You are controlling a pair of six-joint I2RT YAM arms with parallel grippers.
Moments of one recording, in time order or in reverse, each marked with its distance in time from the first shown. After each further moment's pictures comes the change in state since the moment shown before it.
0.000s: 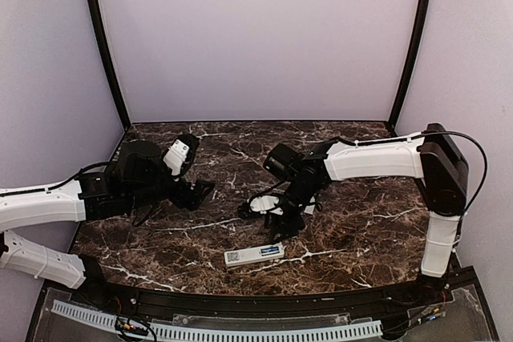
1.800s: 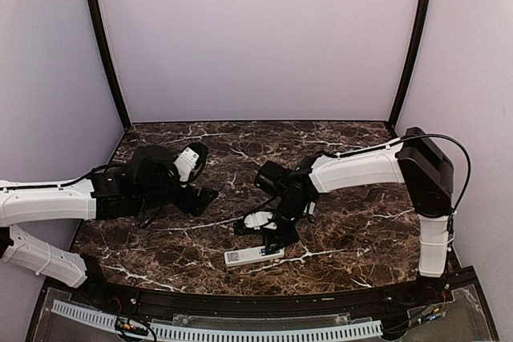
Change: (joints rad) left arm 0.000 0.087 0.000 0.000 0.008 0.021; right arm 0.052 0.105 -0.001 0.018 0.003 0.010
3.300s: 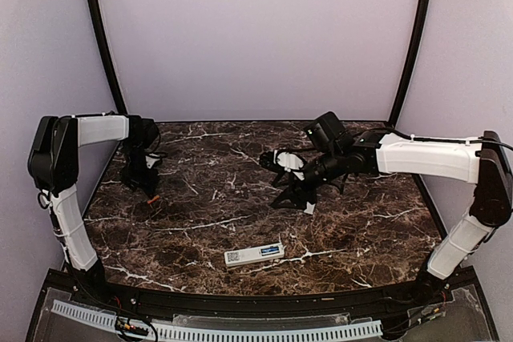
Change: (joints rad) left arm 0.697 0.725 0.653 -0.967 0.072 0.141; right arm -0.180 -0.422 -0.212 0.328 -0.064 0.200
